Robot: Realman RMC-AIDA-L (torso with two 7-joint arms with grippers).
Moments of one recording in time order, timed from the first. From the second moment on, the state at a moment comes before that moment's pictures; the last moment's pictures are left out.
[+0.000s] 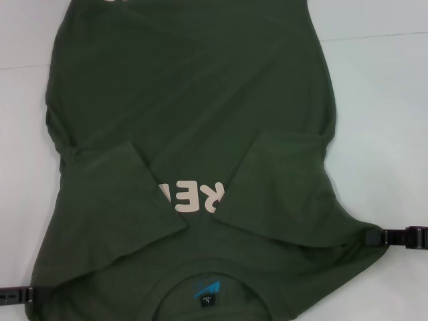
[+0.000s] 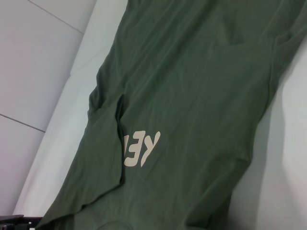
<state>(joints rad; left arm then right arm) -0.45 -2.02 0.29 0.79 2.67 1.82 -2.04 0.35 1.96 -0.30 -0.54 -2.41 -1.69 1.91</state>
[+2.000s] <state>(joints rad) -0.44 -2.01 0.29 0.76 2.69 1.78 -2.08 0.26 1.98 -0.27 -0.53 -2.40 -1.69 1.85</state>
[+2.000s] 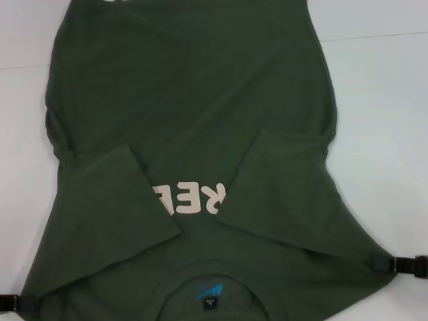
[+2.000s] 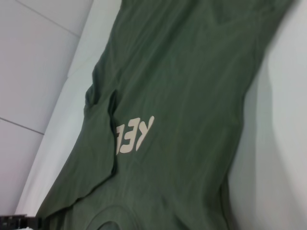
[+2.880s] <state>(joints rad) -0.40 -2.02 0.28 0.75 2.71 1.84 -2.05 0.14 1.98 -0.11 -0.53 -2.40 -1.70 1.78</state>
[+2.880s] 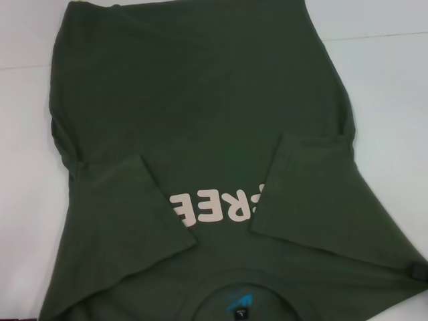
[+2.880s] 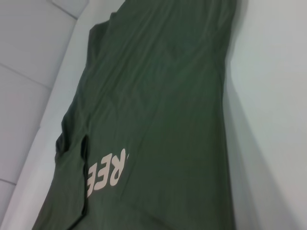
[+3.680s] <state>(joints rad) -0.42 -2.02 0.29 0.75 2.72 1.86 -2.05 0.16 1.97 -0.08 -0.53 -2.40 -1.72 1.77</state>
